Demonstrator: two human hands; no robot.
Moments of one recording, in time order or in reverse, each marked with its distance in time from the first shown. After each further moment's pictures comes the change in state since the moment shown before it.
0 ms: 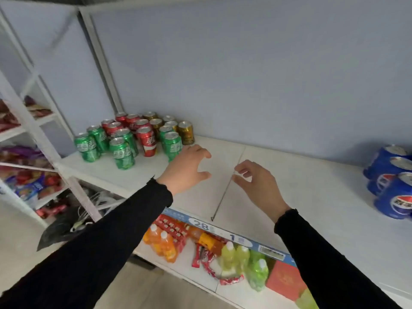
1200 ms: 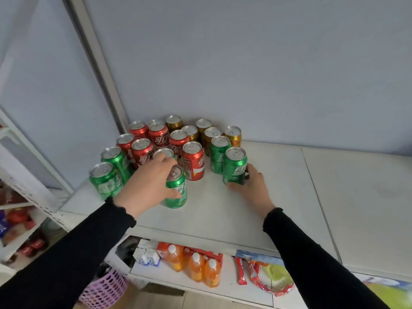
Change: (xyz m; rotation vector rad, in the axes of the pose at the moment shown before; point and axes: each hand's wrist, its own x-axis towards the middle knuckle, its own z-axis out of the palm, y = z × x) left_hand 0.013 -0.324 -0.083 0.105 -0.181 0.001; right_hand 0.152 -0.077 0.259 0.175 0.135 0.412
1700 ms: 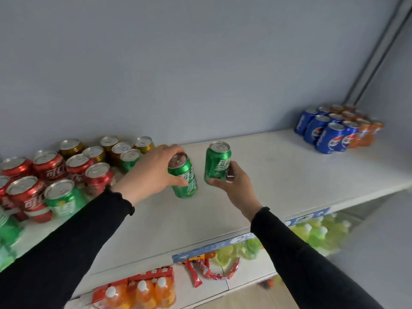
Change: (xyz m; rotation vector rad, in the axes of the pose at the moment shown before) left_hand 0.074 0.159 0.000 -0.315 -0.084 0.450; right_hand -0.075 0.027 -0.127 0.145 0.397 0.102
